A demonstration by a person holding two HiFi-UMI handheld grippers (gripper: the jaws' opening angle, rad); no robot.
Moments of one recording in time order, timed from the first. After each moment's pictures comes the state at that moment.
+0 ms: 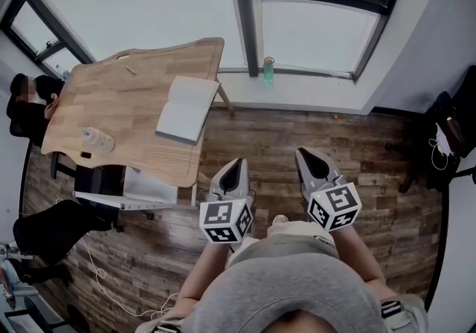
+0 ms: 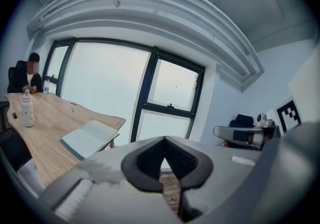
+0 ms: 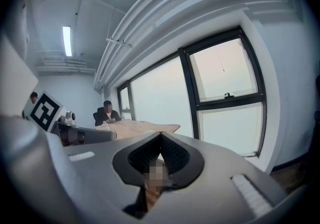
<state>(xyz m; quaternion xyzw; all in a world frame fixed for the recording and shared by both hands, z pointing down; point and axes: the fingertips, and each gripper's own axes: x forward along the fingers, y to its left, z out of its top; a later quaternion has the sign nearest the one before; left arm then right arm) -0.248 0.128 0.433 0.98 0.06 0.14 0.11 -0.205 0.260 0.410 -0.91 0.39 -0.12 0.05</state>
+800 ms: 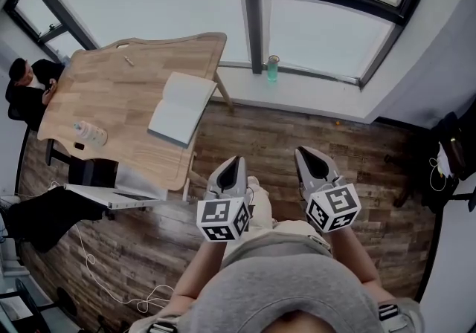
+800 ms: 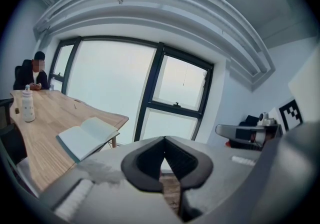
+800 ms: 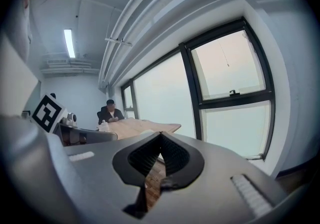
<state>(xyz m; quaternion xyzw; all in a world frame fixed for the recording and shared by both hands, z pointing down) -0.188 0.133 0.447 0.98 0.02 0.15 0.13 -0.136 0.265 0.418 -0.90 0.42 -0.13 0.04</state>
